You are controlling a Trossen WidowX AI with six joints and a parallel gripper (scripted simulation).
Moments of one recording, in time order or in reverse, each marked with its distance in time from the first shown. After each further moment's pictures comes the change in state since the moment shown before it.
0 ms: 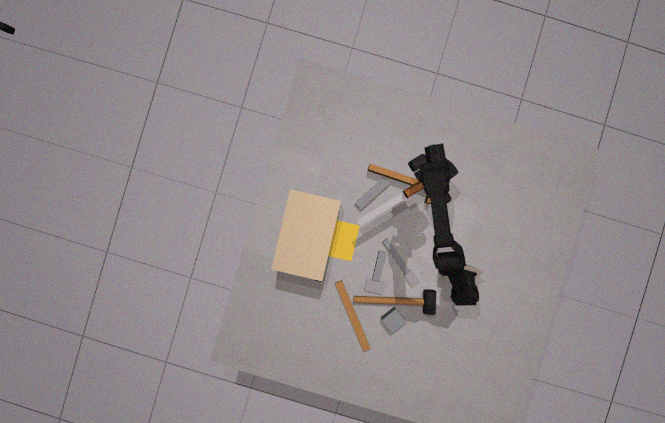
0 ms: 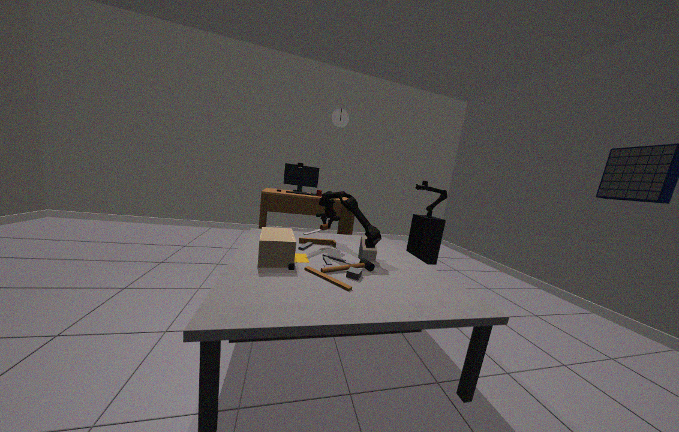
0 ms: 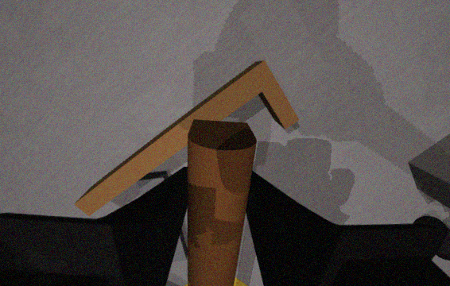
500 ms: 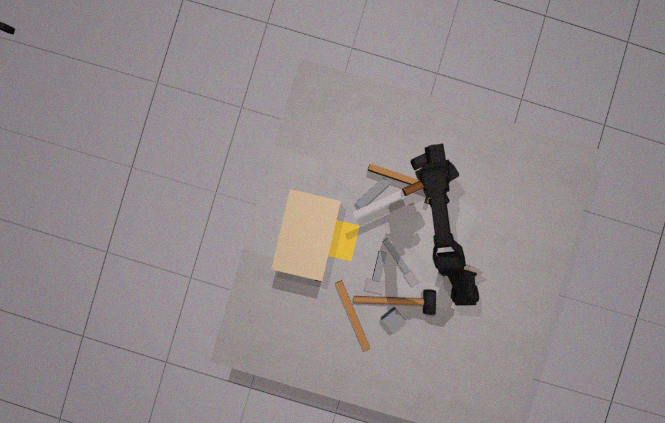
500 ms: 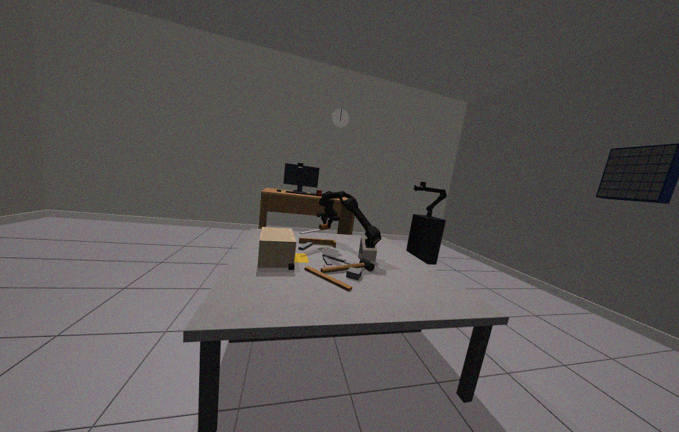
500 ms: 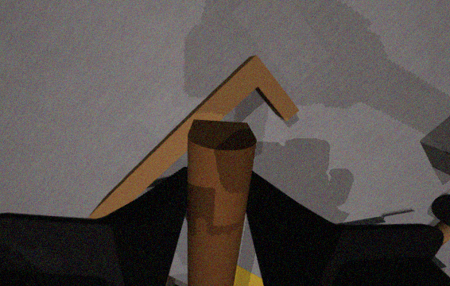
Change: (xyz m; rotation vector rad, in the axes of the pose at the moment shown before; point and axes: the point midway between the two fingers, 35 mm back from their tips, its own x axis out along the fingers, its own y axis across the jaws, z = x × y) arm 0.000 0.000 0.000 0.118 -0.001 0.000
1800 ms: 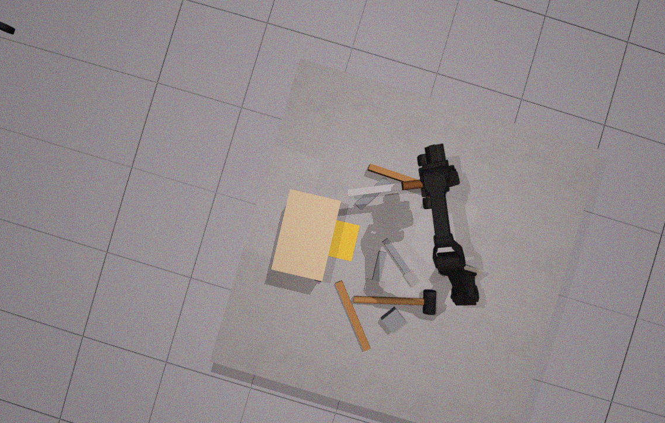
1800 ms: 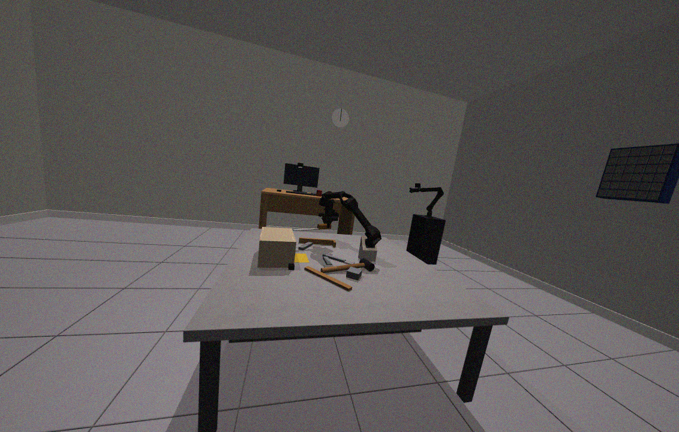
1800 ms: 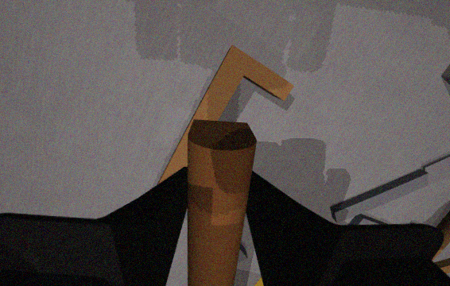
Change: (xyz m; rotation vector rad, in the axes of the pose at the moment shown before) arm 0.000 0.000 0.000 0.306 -0.001 0.000
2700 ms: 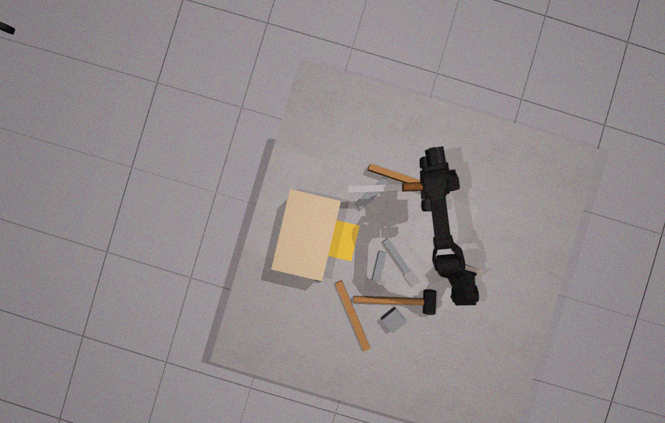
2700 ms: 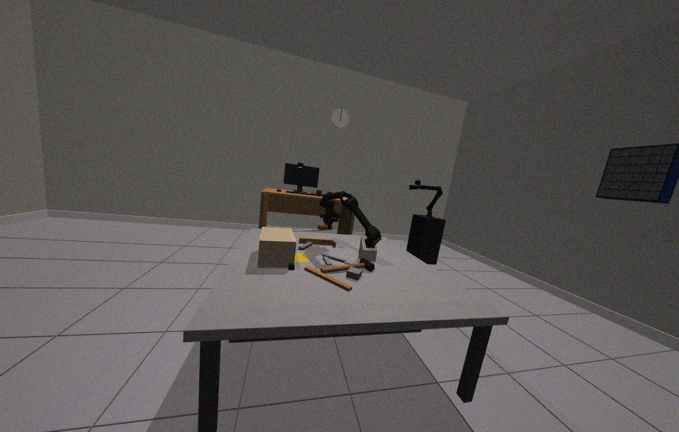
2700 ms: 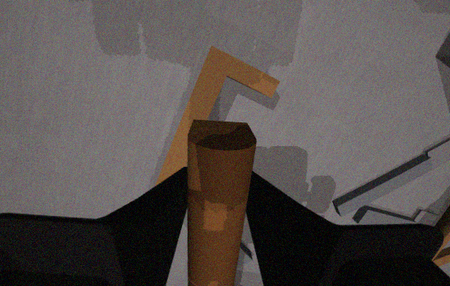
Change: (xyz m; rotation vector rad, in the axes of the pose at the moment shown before) arm 0.006 -0.010 0.002 0.088 -0.004 -0.019
